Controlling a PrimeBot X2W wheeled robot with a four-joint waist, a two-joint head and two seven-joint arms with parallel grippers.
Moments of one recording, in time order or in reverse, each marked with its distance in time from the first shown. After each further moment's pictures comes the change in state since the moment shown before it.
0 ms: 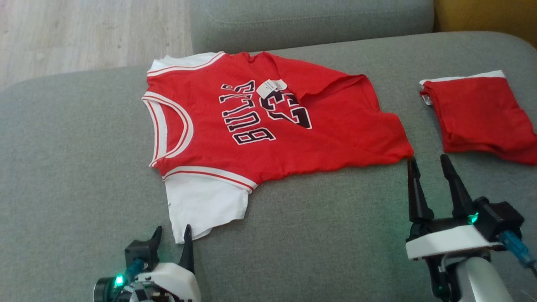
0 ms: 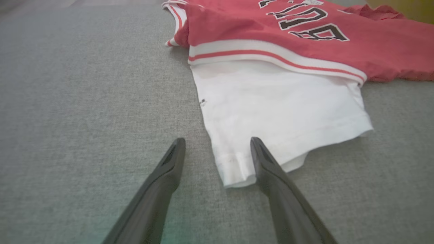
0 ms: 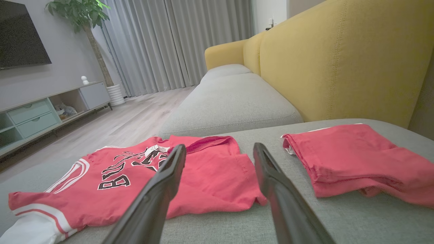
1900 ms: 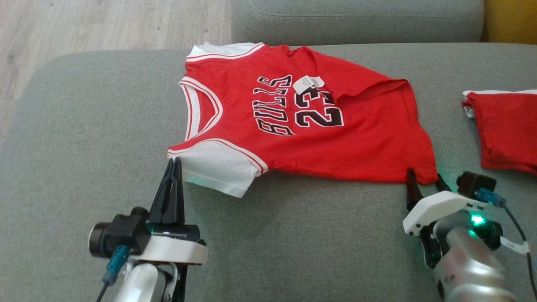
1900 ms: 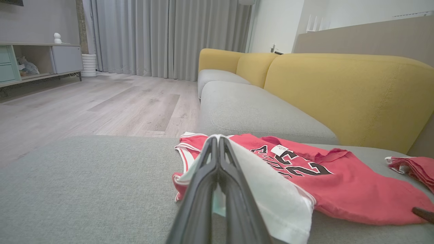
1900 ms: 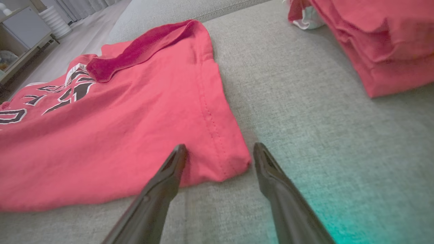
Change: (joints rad) left arm -0.025 -0.015 0.044 -0.325 0.064 -0.067 -0.178; right arm -0.454 -0.003 -0.159 0.904 0.004 0.000 0.034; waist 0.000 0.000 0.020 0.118
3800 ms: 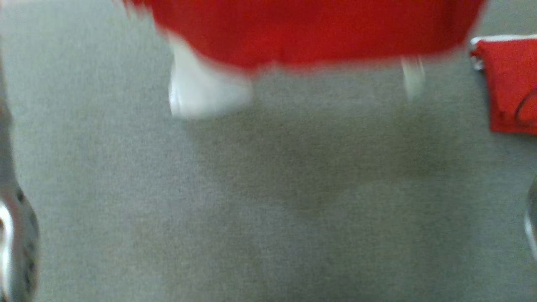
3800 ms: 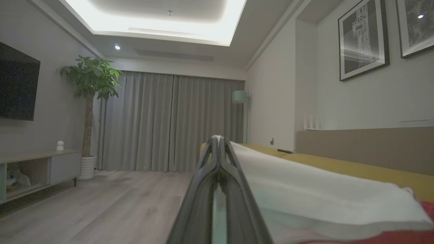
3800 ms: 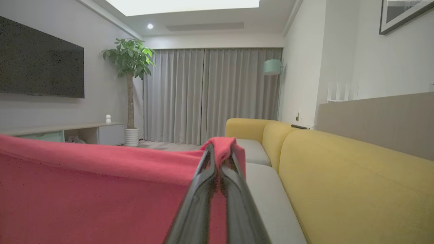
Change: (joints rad) left arm -1.034 0.192 0.219 0.108 -0.123 -0.097 0.308; right arm -0.617 -0.181 0.193 -0.759 0.039 0.000 0.310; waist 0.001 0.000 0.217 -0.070
